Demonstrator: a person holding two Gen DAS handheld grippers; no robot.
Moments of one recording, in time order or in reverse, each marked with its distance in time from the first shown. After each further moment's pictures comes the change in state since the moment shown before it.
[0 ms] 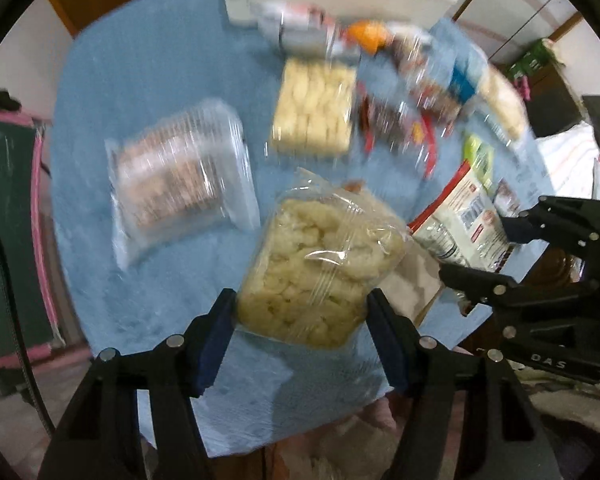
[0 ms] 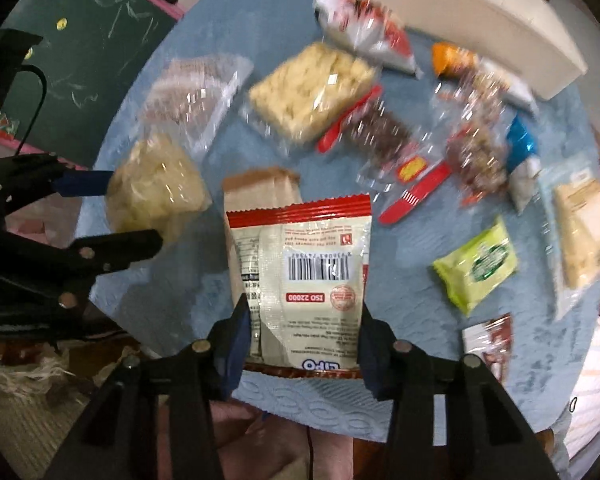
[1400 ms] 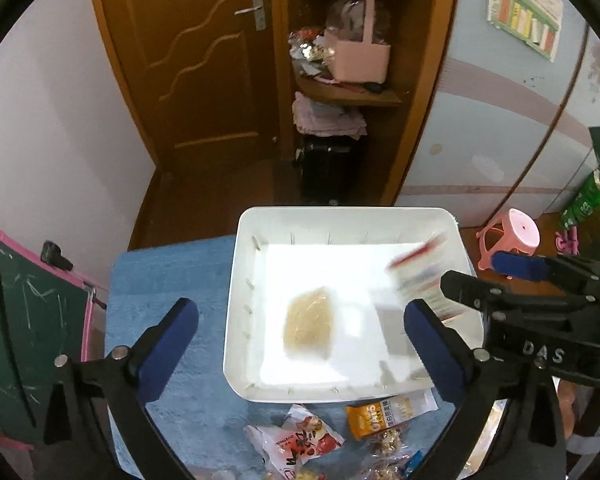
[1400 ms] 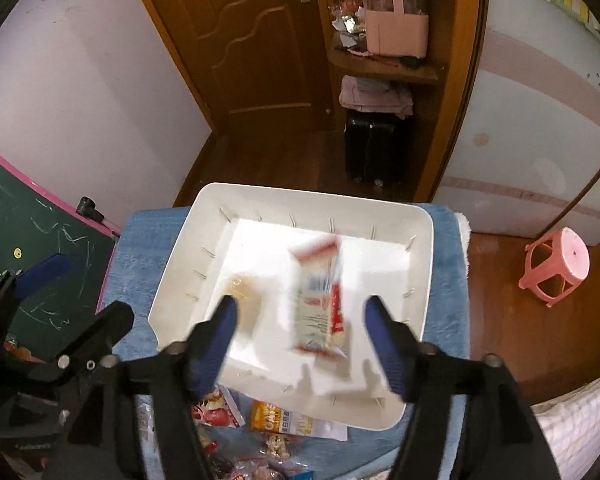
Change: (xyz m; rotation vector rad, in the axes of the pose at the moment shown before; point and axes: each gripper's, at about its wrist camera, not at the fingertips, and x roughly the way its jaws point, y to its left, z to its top) left arm -0.121 -0.035 0.332 -0.215 -0.429 0.209; right arm -0.172 -0.223 0.274 0.168 -0.334 -0.033
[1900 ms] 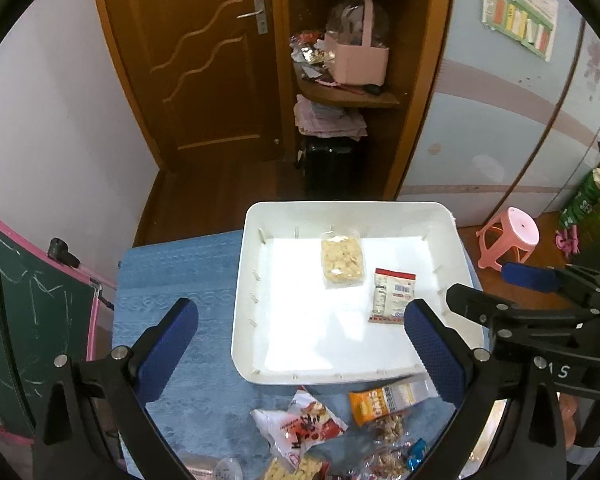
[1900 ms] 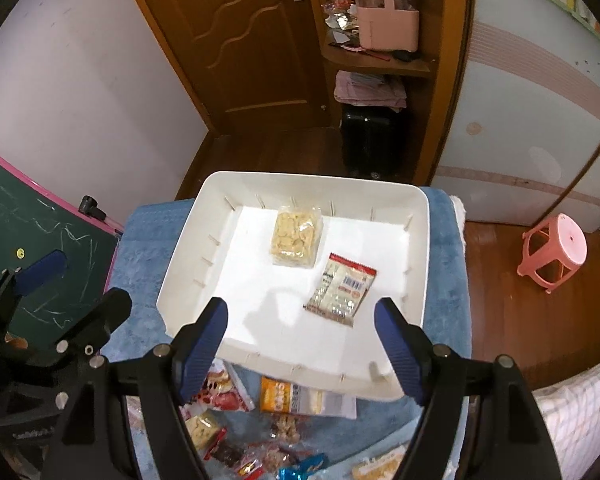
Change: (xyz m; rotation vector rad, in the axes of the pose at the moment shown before) left arm -0.032 0.004 -0.018 0.018 -0.026 -0.001; right arm -0.022 0.008 -0.024 0.034 0.007 -0.009
